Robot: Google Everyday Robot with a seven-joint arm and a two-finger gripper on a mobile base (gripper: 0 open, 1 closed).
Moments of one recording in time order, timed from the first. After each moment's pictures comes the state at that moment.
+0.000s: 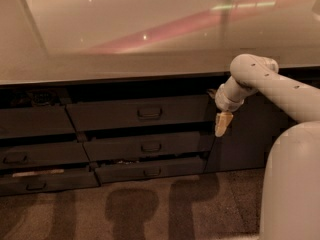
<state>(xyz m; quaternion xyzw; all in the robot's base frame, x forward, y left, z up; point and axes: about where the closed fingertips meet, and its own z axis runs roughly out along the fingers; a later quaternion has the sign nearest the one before) 0.700 -0.232 0.624 -0.73 0.66 -0.01 0.17</state>
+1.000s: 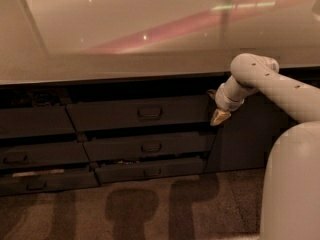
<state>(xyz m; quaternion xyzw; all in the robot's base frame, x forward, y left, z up) 0.699 -0.232 0.623 -0.73 0.66 -0.01 0.17</state>
